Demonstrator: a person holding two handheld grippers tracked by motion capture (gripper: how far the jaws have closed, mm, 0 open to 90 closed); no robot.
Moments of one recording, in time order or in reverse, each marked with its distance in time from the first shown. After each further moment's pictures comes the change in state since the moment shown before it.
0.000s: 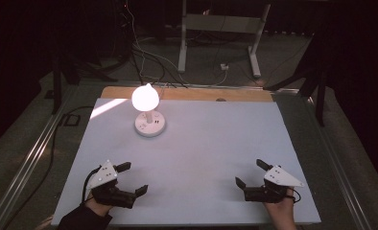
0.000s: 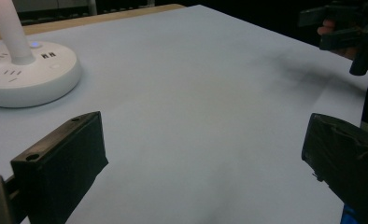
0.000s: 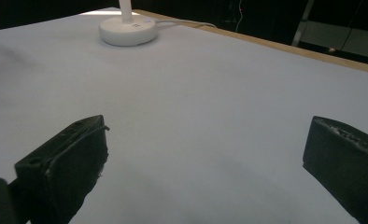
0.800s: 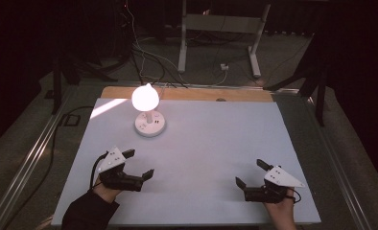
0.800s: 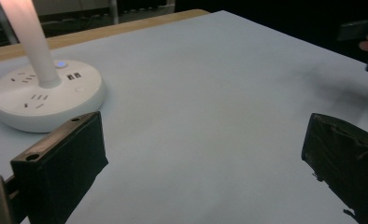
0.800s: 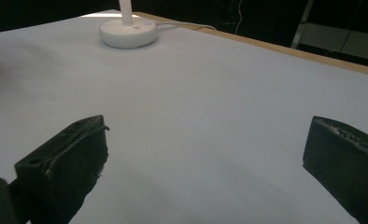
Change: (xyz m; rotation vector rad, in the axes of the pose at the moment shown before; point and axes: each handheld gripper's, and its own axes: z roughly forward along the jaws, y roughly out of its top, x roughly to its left) left arm 0.012 0.029 0.024 0.012 0.078 -0.005; right arm 0.001 0.001 -0.001 -0.010 -0.004 -0.003
